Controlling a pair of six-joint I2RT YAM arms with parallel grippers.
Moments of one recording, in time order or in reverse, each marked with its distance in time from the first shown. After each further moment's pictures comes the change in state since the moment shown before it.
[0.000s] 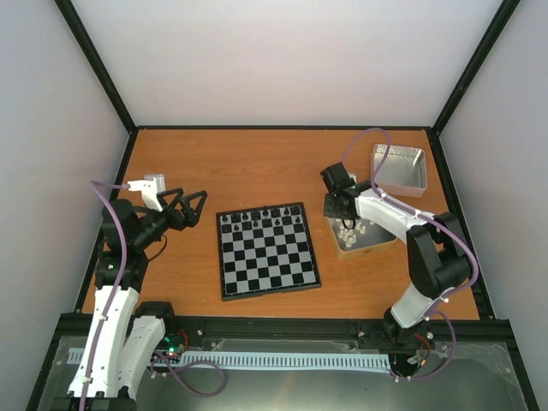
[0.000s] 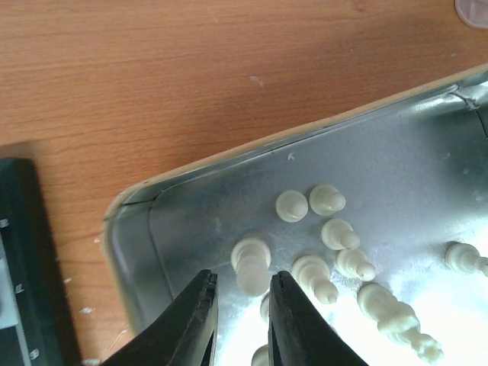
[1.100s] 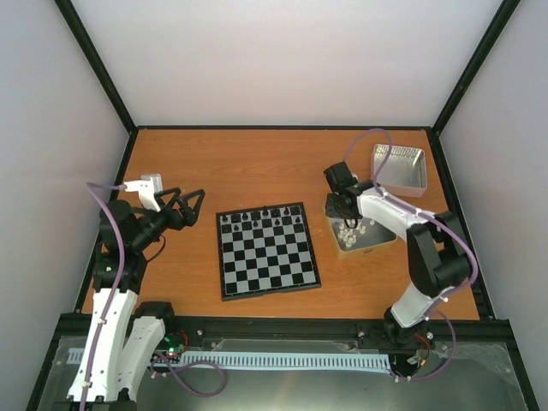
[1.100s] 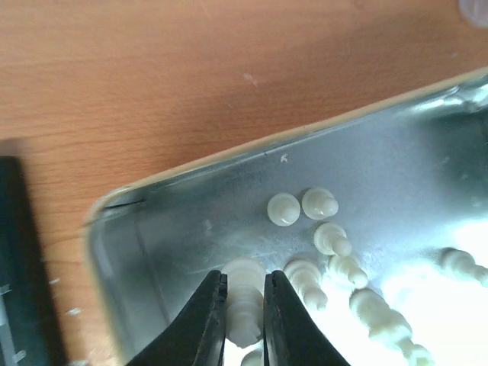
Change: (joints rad) left arm 0.000 -0.016 0.019 -0.023 -0.025 -0.011; right arm -0.034 0.052 0.001 0.014 -0.030 -0.031
